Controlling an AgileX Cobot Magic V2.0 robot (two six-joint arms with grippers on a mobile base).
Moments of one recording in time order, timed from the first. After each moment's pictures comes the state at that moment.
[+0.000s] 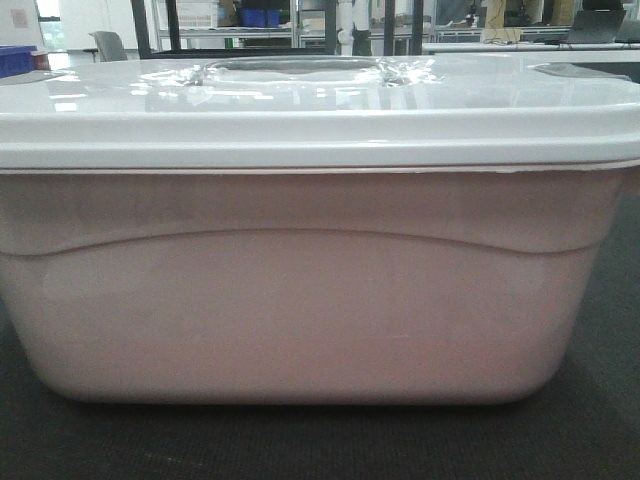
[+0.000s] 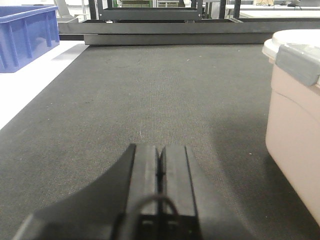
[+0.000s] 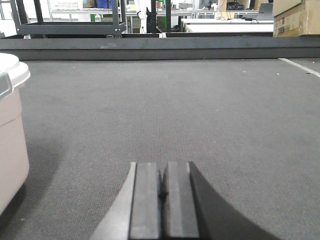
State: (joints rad) left arm -0.10 -0.01 0.03 -0.03 0.09 0.09; right arm -0.03 -0.01 0.03 0.05 0.07 0.01
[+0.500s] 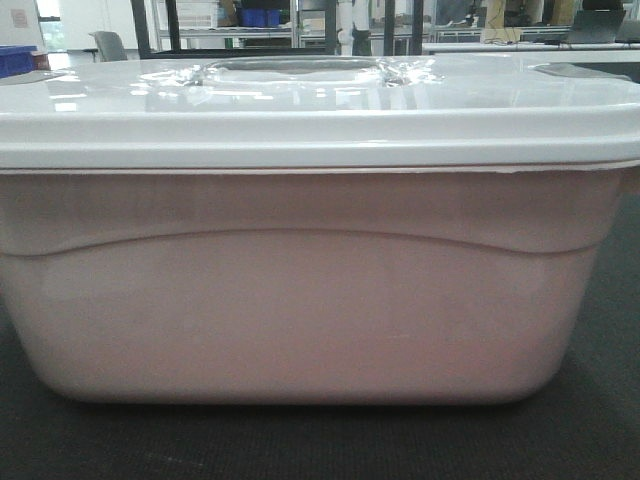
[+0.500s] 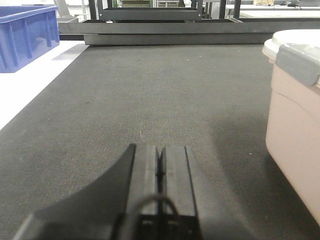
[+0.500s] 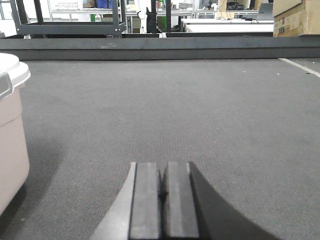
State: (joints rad) left arm -0.10 -0.01 0.03 -0.03 0.09 0.09; right arm -0.03 -0.01 0.03 0.05 0.07 0.01
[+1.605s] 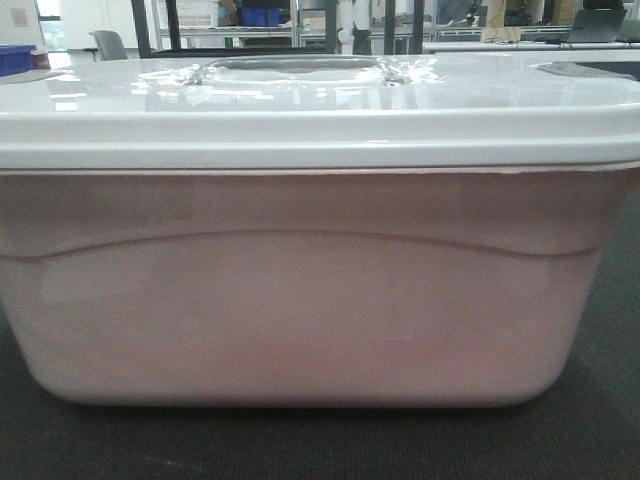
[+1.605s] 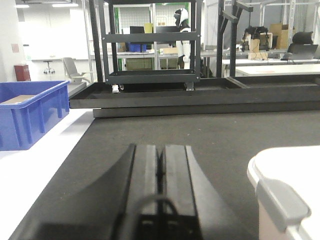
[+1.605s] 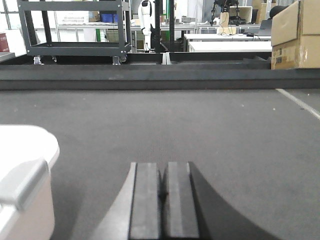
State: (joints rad) left arm -0.10 0.13 -0.38 0.00 0.18 0.09; right arm -0.03 0.09 -0.40 0.05 0.37 0.01
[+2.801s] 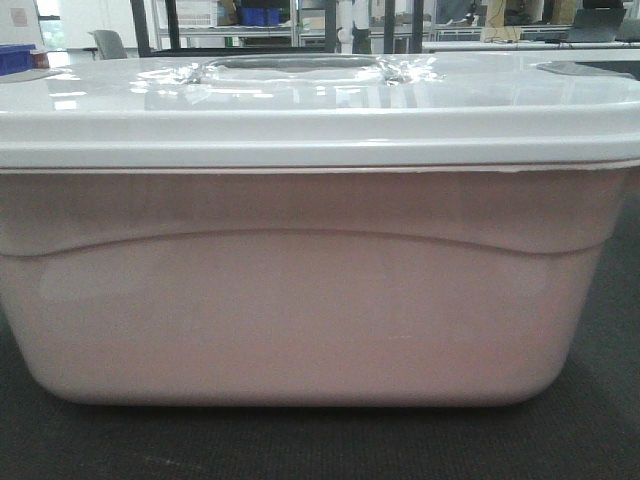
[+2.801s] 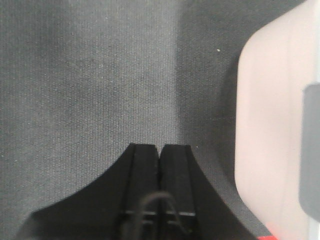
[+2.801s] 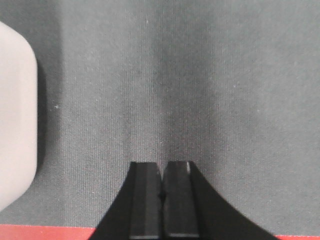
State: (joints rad) left arm -0.10 1.30 -1.11 -0.19 1.06 0.04; right arm -0.03 1.18 -1.14 0.09 1.21 0.01
